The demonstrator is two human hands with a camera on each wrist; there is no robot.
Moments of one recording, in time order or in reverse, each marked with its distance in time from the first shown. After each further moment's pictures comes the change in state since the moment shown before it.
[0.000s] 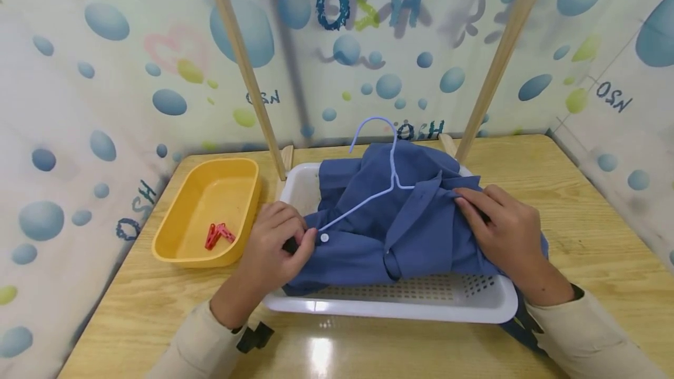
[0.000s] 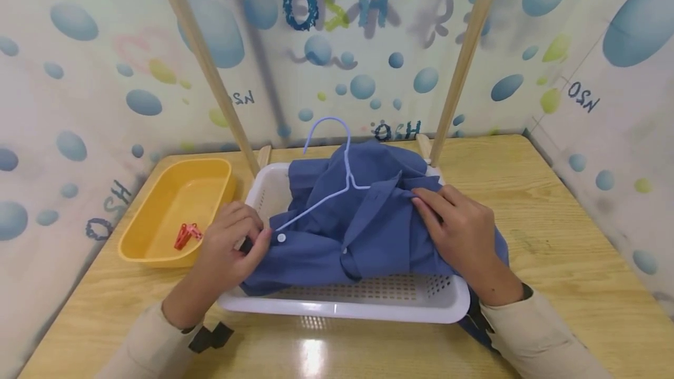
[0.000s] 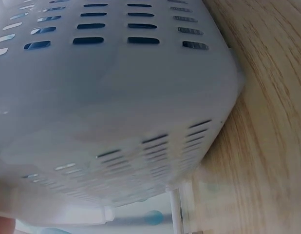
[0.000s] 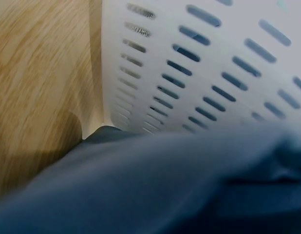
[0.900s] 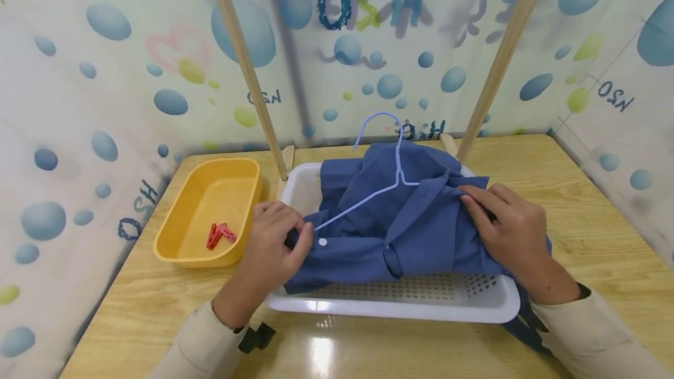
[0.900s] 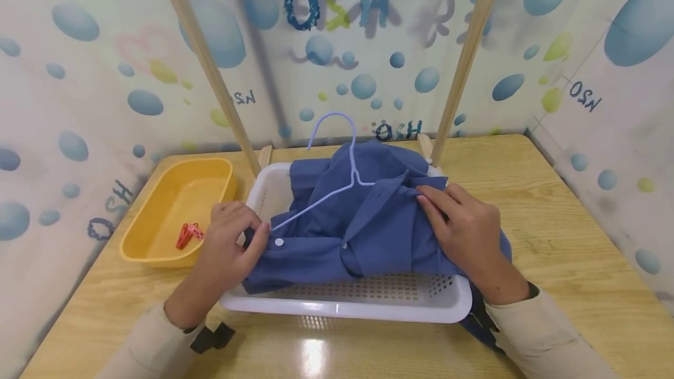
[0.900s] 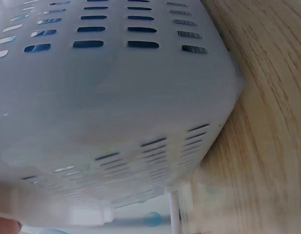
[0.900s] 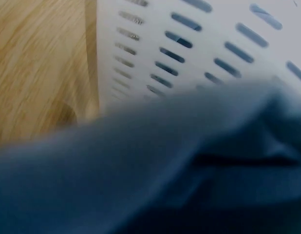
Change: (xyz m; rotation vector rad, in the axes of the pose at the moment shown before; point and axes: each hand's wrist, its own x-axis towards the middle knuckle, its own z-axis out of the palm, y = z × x) left_hand -0.001 0.003 -0.004 0.097 -0.088 -0.184; right_hand 0.004 0.000 -0.004 0.021 0.027 0.009
